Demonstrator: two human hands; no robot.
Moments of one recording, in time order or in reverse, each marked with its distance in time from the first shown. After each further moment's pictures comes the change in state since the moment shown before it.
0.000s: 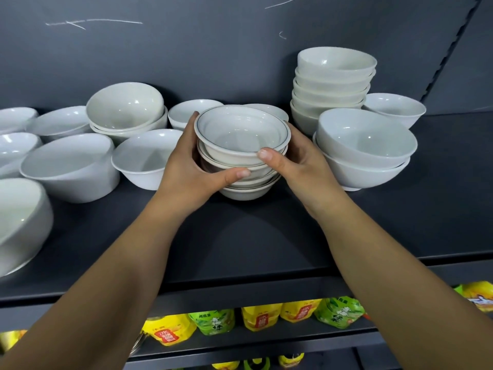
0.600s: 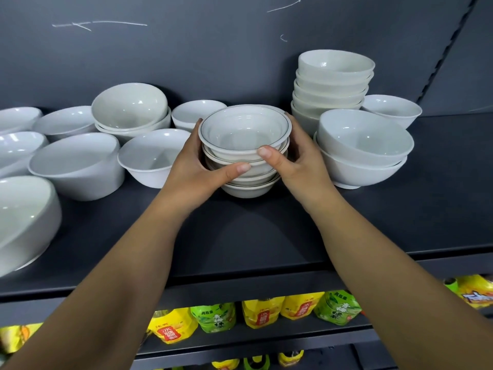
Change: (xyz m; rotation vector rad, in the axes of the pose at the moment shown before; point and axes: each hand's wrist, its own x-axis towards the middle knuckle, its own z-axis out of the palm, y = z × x) left_hand -0.002 0.002 -0.003 -0.057 -0.069 -0.074; right_hand -0.001 -0.006 0.010 -0.104 0.074 -0.113
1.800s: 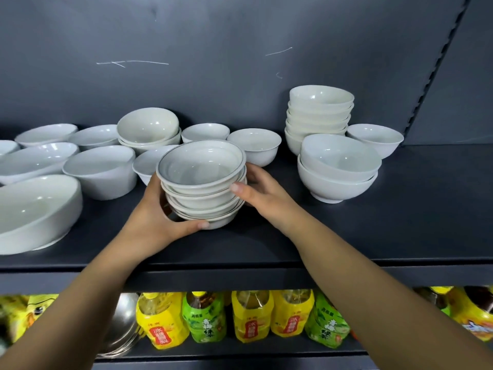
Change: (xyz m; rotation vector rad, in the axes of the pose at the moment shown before) left_hand -0.068 0.000 -0.021 0.220 0.123 -0.007; right_hand -0.022 0.000 0.009 0.142 -0.330 0.245
